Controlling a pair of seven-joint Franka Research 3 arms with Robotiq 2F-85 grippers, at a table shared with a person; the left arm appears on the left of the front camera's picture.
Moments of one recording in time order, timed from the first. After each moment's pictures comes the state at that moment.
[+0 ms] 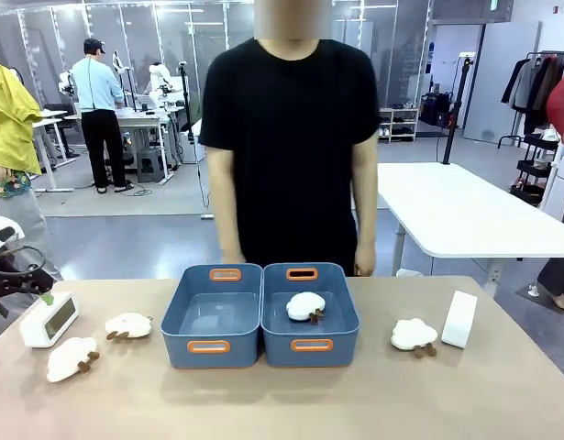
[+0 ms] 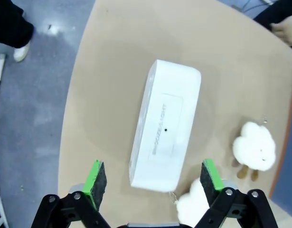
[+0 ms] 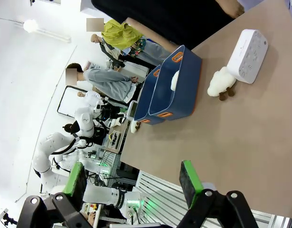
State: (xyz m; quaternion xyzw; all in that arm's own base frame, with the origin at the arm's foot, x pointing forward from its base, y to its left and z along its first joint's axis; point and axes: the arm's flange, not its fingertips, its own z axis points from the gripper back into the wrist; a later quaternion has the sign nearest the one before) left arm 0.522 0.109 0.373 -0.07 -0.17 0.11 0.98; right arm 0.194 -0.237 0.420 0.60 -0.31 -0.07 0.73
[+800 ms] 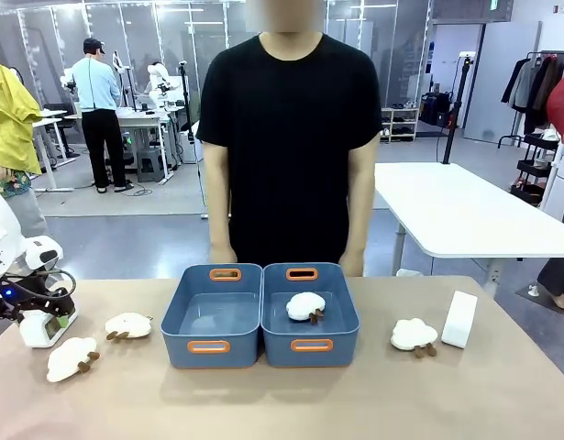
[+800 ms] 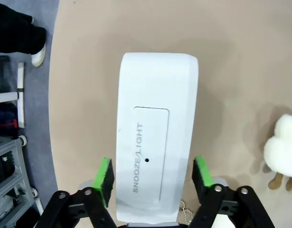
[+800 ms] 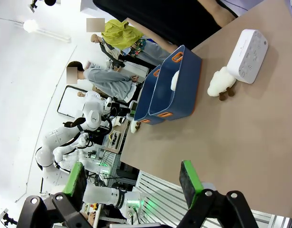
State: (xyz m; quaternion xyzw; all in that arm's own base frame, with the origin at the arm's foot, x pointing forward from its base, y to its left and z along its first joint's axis) left arm 0.549 0.074 0.330 0.02 -0.11 0.03 0.99; right arm 0.194 -0.237 0.420 0.60 -0.31 -0.07 0.73
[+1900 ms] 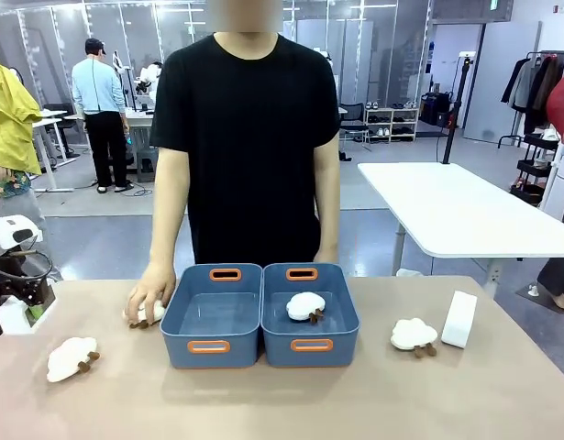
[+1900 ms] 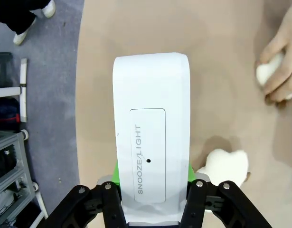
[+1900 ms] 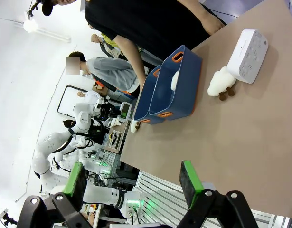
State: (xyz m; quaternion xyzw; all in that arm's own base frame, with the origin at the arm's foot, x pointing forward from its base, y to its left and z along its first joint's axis) left arm 0.518 0.087 0.387 0.00 -0.11 0.03 0.99; right arm 0.194 -0.237 0.420 0.60 -0.31 -0.07 0.73
